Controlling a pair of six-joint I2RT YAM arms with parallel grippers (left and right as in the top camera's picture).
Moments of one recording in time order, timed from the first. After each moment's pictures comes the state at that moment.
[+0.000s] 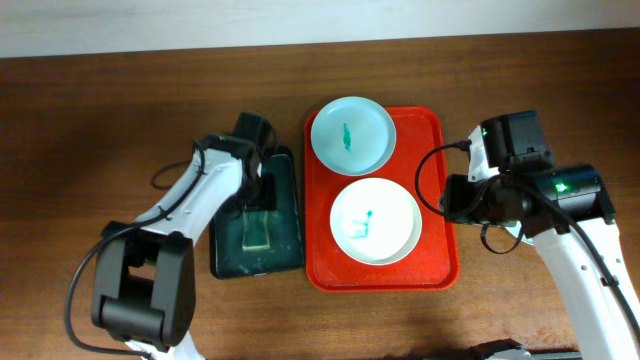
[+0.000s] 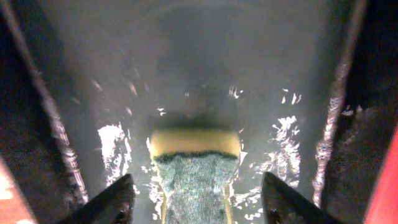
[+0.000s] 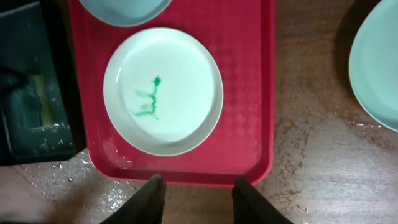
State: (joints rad) left arm -0.30 1.88 1.35 -0.97 -0.03 -0.31; right arm 0.14 1.26 1.33 -1.29 -0.13 0.28
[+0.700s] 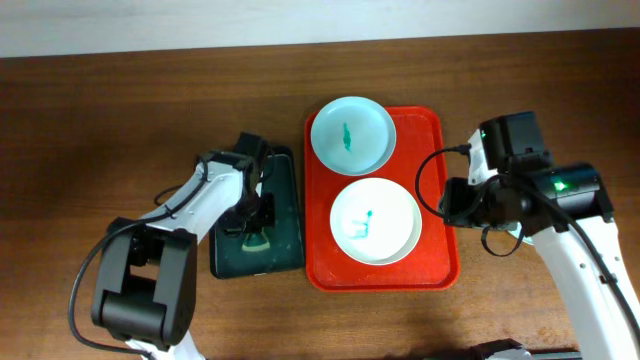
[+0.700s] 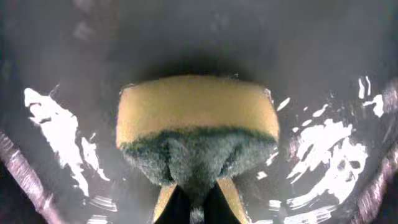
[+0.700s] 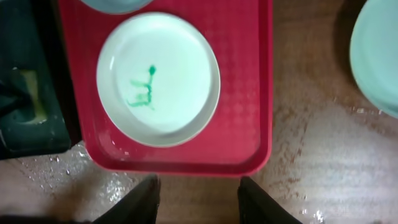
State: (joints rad) left arm -0.30 1.89 1.22 -0.97 0.03 -0.32; right arm 0.14 1.28 1.33 -1.33 -0.13 0.30
